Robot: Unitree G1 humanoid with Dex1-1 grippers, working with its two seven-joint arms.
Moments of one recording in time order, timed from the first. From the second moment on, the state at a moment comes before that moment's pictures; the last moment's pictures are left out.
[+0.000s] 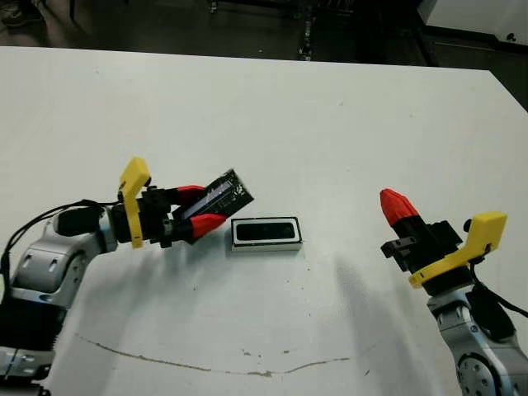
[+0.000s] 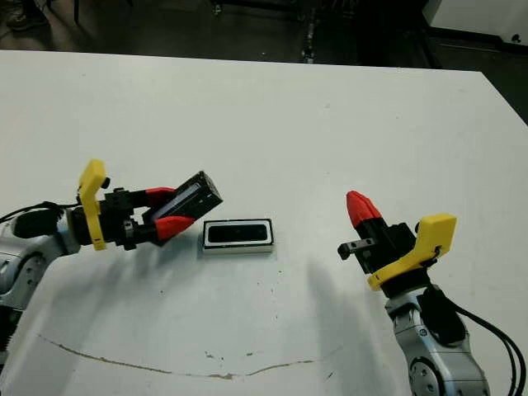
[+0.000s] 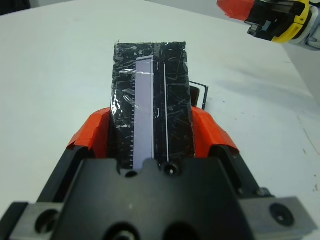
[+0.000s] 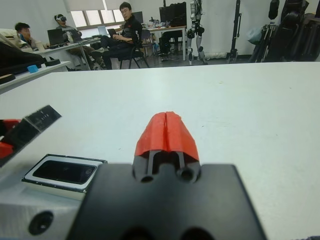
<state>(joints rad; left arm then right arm) -0.32 0.59 -0.08 0.09 -0.44 0.36 -1.05 0.15 -0.25 -0.12 -0.49 0.47 0.32 0.28</state>
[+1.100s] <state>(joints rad) -0.40 0.52 -0.20 0.12 -0.36 0.40 -1.08 0.15 -0.25 -0.12 -0.49 0.47 0.32 0.28</state>
